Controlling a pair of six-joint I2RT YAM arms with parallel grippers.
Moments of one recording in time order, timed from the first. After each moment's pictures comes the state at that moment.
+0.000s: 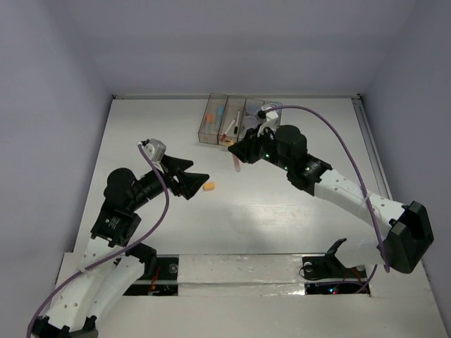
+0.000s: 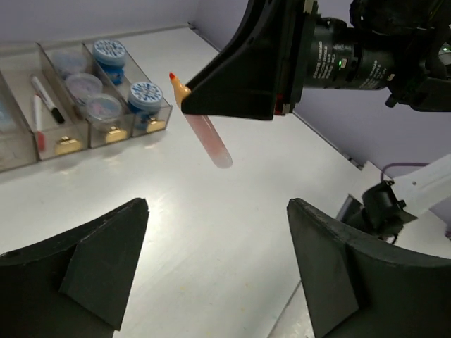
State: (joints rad) left arm -0.40 0.59 0.71 -0.11 0.49 -0.38; right arm 0.73 1.33 1.06 0.10 -0.15 0.39
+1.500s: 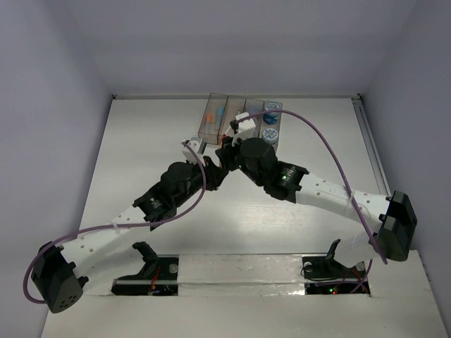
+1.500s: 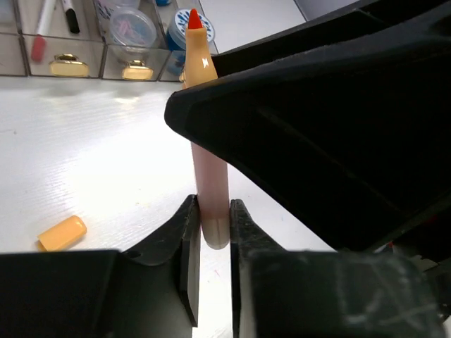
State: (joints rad) left arm -0.82 0.94 0.65 0.07 -0.10 -0.55; right arm 1.01 1.44 1.21 -0.01 0.39 0.31
